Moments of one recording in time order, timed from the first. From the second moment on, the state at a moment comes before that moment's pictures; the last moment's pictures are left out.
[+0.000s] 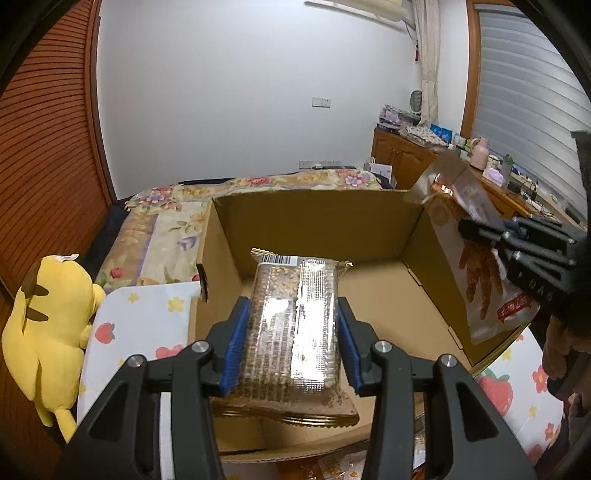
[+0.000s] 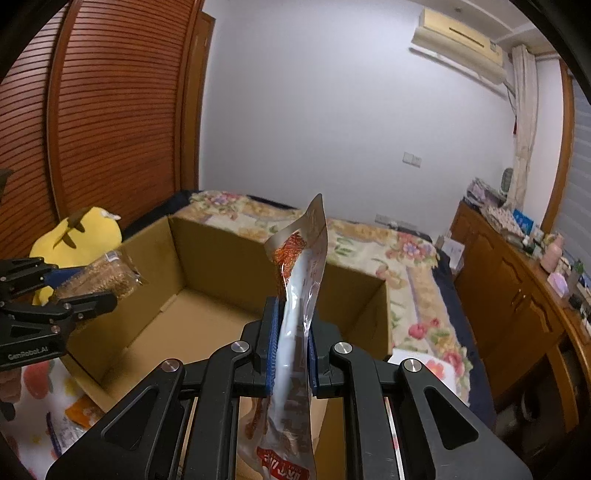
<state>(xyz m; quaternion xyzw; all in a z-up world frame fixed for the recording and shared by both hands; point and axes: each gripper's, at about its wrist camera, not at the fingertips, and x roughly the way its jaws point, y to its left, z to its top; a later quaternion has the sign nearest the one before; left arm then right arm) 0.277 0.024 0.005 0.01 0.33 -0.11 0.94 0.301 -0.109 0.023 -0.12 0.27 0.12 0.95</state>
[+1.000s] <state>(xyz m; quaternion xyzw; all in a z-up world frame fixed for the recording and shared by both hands) 0.213 0.038 0.012 0.03 0.27 -0.12 0.96 0.229 -0.125 -0.003 -0.04 0.28 0.19 0.94</state>
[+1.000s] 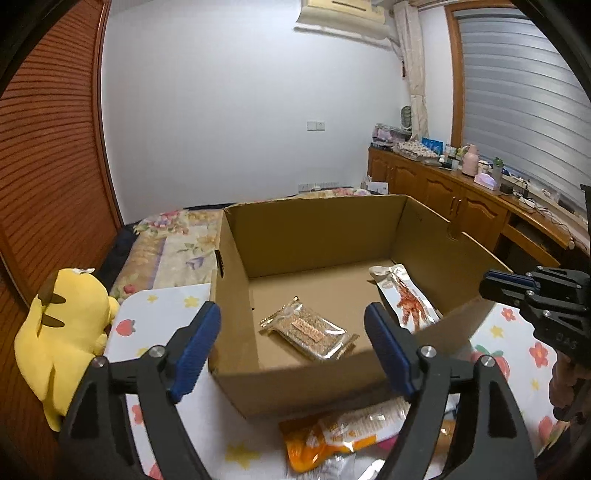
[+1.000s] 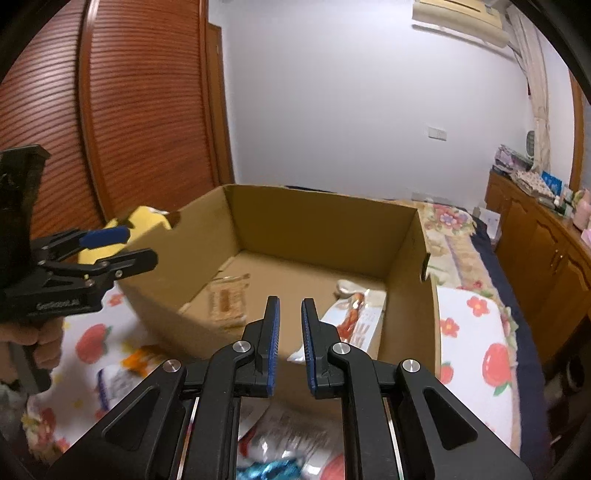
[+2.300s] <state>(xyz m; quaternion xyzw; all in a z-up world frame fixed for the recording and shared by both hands) 0.150 0.046 -0.084 0.04 0.36 -0.15 0.92 0.164 -0.084 -0.091 -0.07 0.39 0.28 0.88</state>
